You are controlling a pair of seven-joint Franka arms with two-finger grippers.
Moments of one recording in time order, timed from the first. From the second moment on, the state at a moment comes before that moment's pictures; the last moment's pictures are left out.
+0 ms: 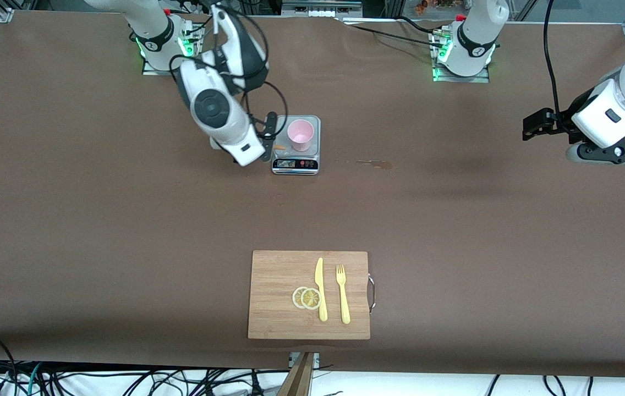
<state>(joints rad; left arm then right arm) -0.11 0.06 0.03 -1.59 -0.02 1.48 -0.04 1.11 0.34 -0.47 -1.96 0.28 2.01 -0.89</state>
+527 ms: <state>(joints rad) -0.11 0.06 0.03 -1.59 -0.02 1.48 -0.04 1.11 0.32 -0.40 -1.88 0.13 1.81 -0.70</state>
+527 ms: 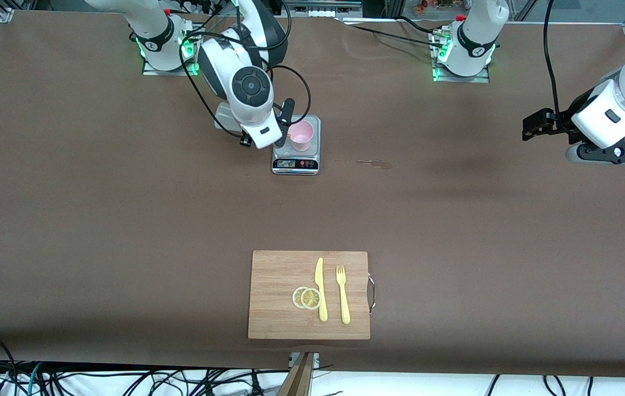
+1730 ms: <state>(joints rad) -0.11 0.06 0.03 -1.59 -0.02 1.48 -0.04 1.10 0.32 -0.29 -1.81 -0.01 1.67 -0.55</state>
